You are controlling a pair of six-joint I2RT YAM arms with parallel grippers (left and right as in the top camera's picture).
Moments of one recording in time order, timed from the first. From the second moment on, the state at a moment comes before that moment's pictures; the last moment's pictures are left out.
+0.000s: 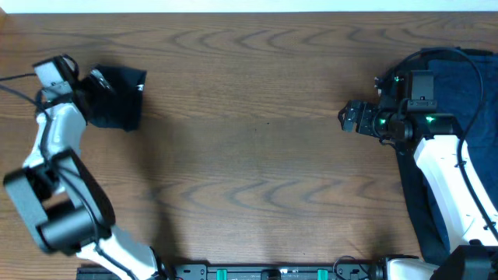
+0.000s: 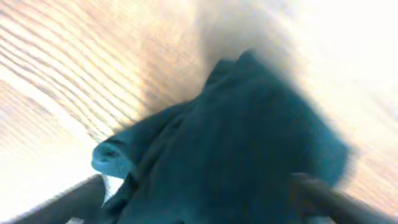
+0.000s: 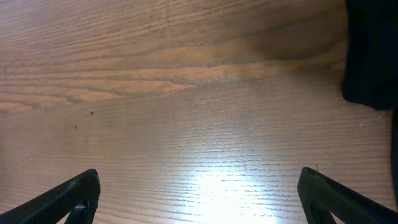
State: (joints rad) left arm 0.42 1.85 1.27 -0.28 0.03 -0.26; right arm 0.02 1.44 1.06 -0.67 -0.25 0.27
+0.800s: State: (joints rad) left arm 0.37 1.99 1.22 -0.35 0.25 -0.31; right arm 0.02 1.44 1.06 -0.67 -0.25 0.27
